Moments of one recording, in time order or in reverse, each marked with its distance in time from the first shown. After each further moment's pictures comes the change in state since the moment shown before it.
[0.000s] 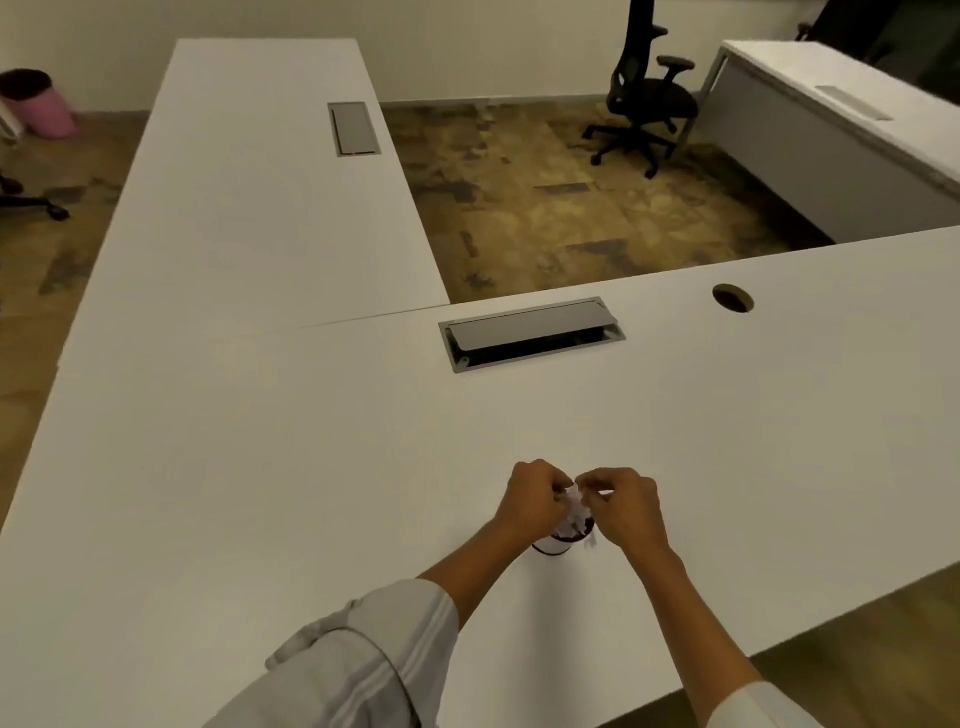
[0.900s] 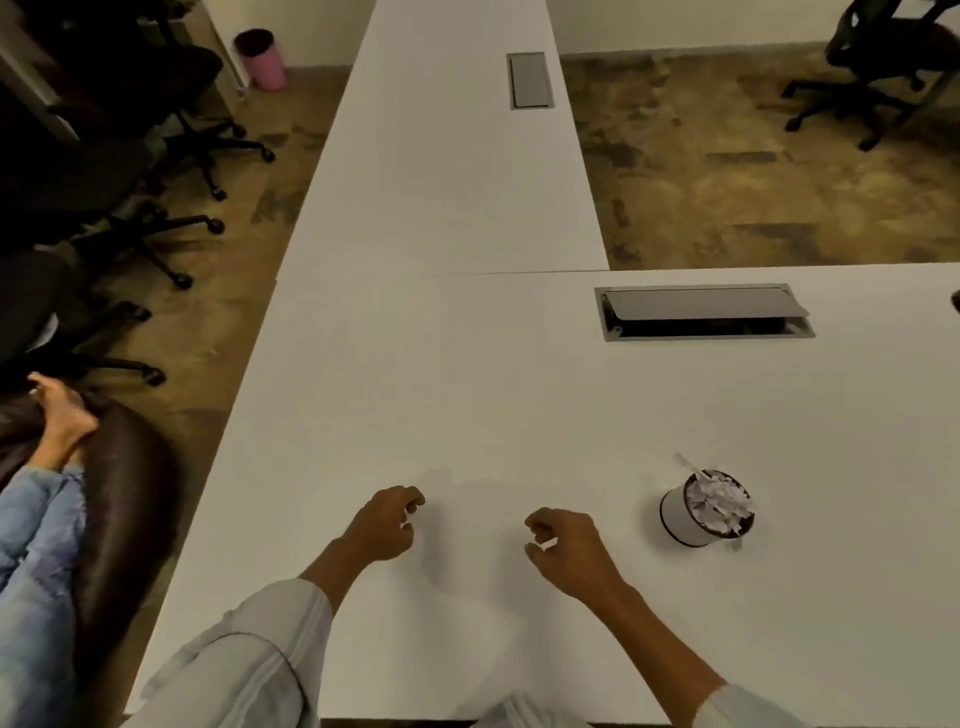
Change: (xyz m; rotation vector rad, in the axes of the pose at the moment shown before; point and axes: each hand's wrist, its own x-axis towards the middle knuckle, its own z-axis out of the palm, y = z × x) left_hand -0.213 -0.239 -0.173 0.267 0.080 -0.413; right_hand -0.101 -0.061 0.172 -0.044 -0.612 -0.347
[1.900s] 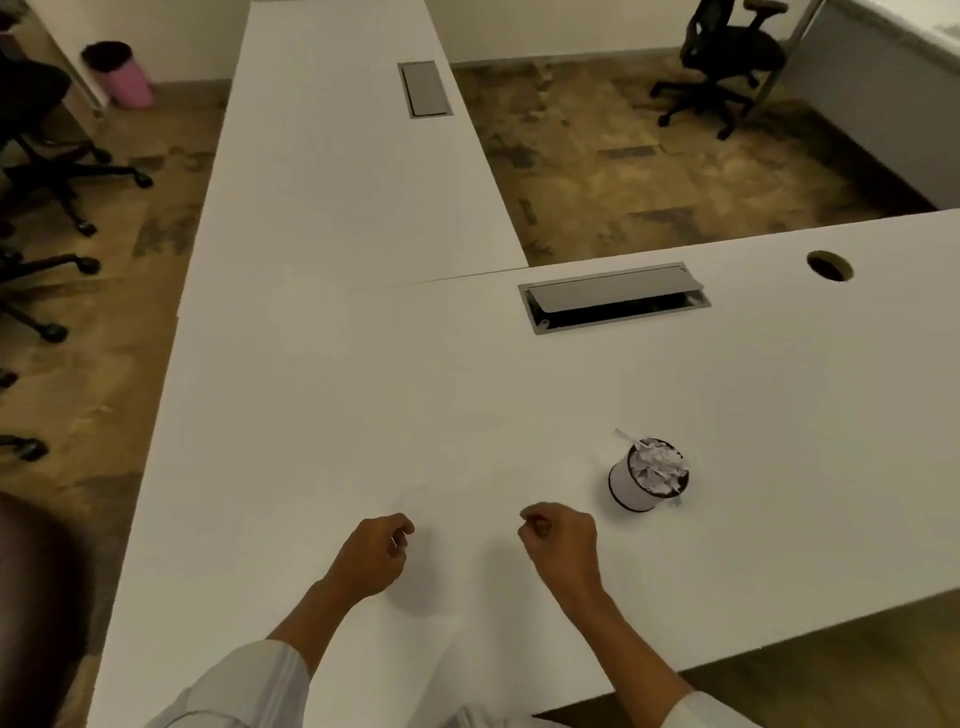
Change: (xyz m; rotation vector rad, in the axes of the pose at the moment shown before) left_hand 0.009 0.009 0.018 -0.043 -0.044 0.121; right_hand -0.024 -0.019 0.004 0.177 0.551 0.176
